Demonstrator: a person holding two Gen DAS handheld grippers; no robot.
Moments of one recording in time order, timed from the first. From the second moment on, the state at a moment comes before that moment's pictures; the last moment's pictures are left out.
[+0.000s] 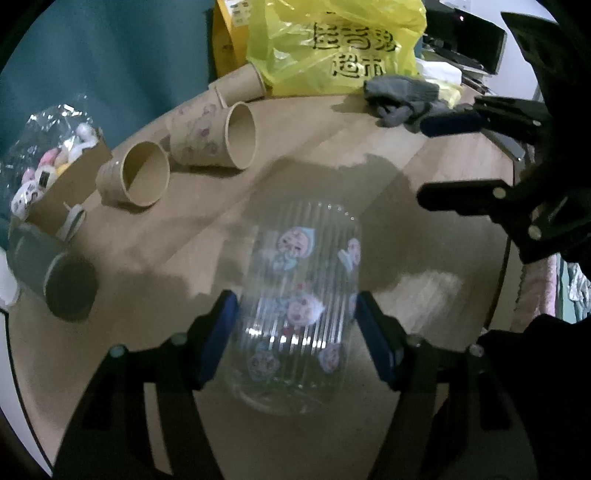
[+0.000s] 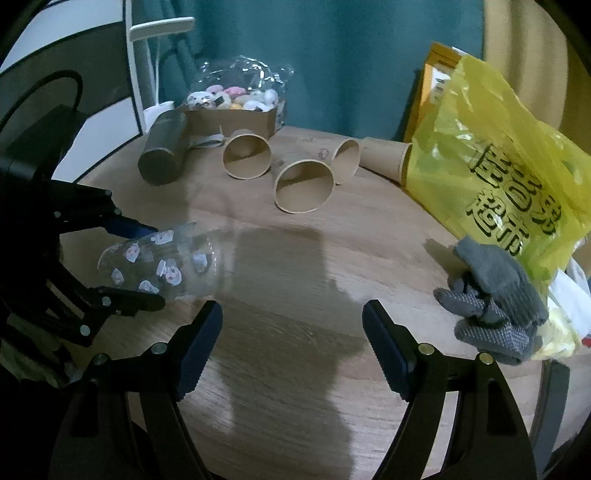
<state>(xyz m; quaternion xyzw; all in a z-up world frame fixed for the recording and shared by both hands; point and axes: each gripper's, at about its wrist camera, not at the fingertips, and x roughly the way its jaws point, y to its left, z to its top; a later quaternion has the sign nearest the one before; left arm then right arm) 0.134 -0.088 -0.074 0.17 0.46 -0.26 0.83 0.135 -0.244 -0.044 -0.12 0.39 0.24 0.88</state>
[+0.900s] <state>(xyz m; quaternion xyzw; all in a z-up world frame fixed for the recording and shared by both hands) 0.126 -0.064 -0.073 0.11 0.47 -0.24 0.84 0.129 -0.202 -0.036 -0.23 0.38 0.33 0.83</state>
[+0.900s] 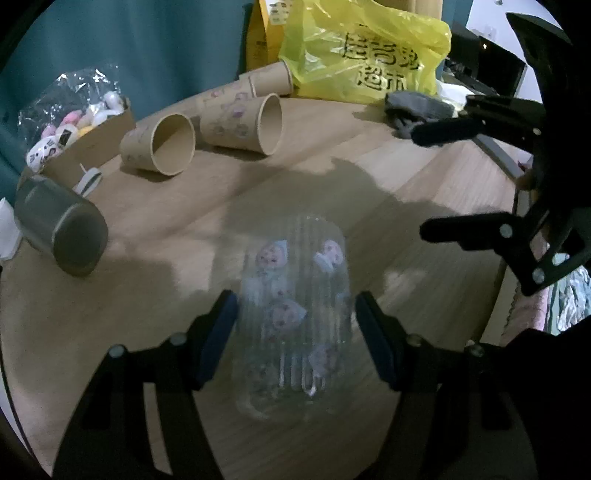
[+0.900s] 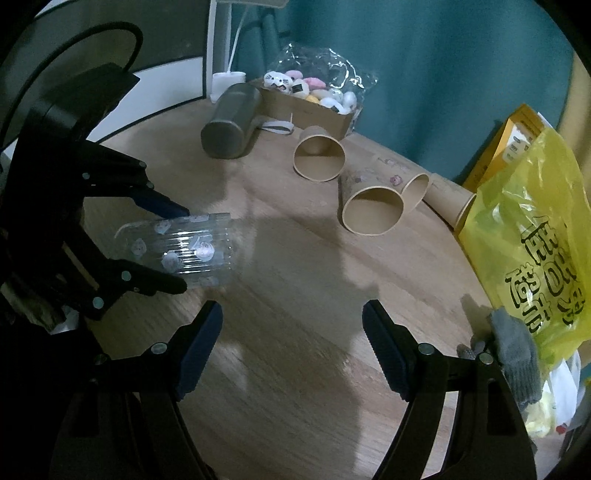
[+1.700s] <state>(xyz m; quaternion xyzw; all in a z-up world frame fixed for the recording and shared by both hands) 0.091 -0.027 -0.046 0.09 0.46 -0.18 0.86 0.107 -0.166 -0.032 -0.35 0.32 0.46 0.75</state>
